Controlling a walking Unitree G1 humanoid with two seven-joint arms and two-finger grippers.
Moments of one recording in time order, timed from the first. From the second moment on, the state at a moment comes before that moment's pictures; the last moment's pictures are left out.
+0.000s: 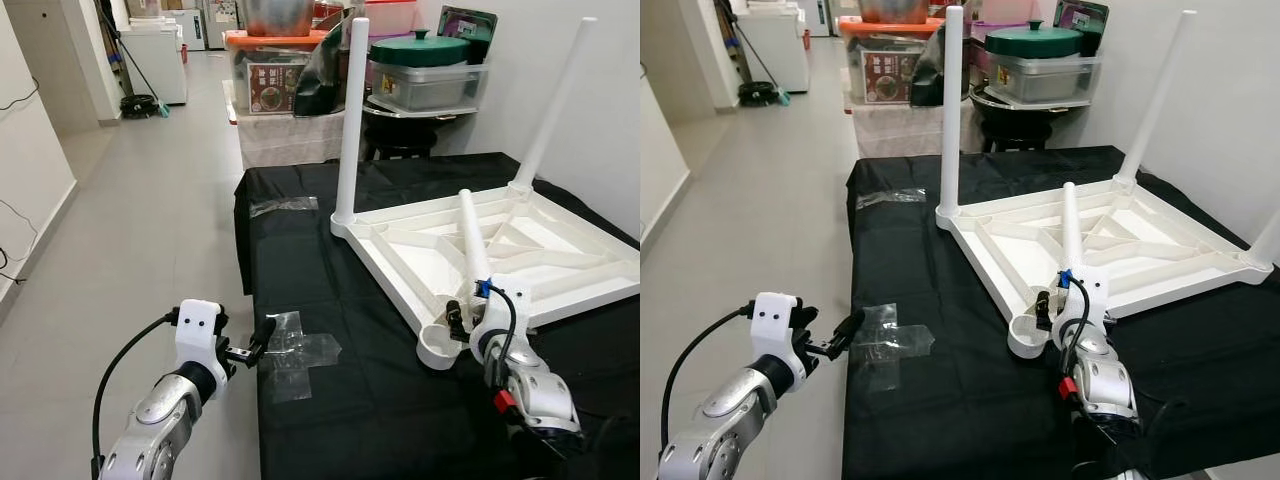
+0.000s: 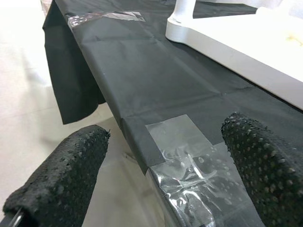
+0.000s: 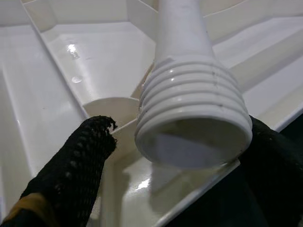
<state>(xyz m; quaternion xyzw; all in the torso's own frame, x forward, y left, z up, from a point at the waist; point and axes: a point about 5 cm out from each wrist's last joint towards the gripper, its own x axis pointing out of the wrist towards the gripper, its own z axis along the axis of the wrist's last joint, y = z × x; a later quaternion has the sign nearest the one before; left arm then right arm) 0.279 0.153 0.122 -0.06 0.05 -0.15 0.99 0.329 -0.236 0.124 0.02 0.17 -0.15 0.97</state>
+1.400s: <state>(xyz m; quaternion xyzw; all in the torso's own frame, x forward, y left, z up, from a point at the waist) 0.281 0.155 0.131 -0.14 0.03 -0.16 0.98 0.337 -0.205 0.211 0.15 -0.10 0.03 0.98</state>
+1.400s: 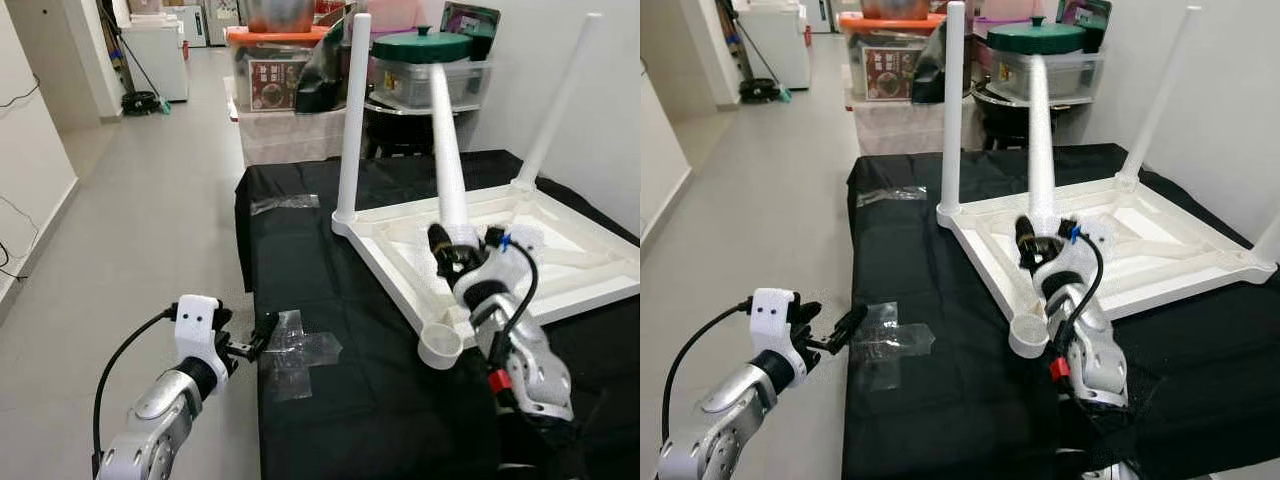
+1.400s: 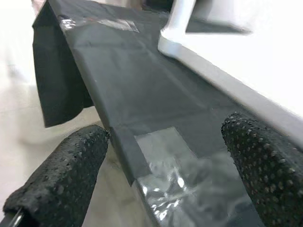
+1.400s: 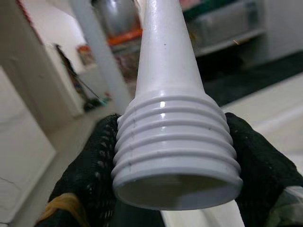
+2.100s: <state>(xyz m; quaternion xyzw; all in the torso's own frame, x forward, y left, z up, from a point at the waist) 0.269 0.155 0.239 -0.46 -0.13 -0.38 0.79 0.305 -0.177 0.231 0.23 -0.22 0.23 0.92</state>
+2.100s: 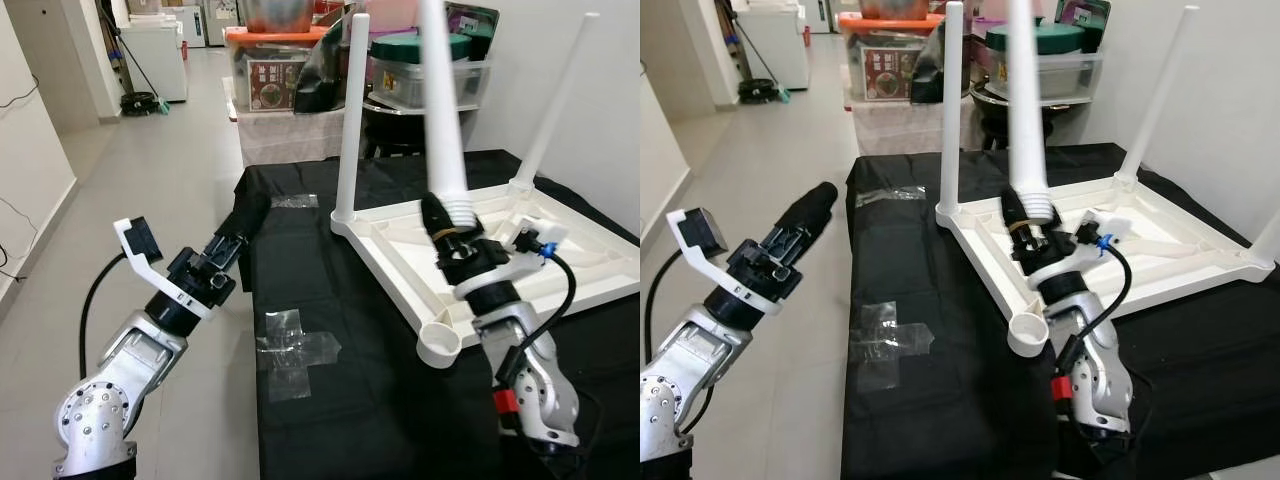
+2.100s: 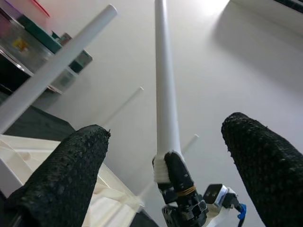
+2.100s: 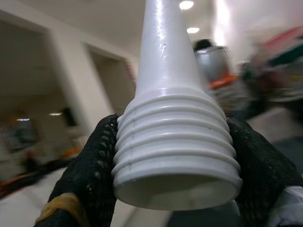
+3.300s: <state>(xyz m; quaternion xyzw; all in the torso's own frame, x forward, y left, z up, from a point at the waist) 0.262 0.175 0.243 -0.48 -0.11 -0.39 0.78 0.244 -0.158 0.169 0.13 -0.01 0.60 0.79</state>
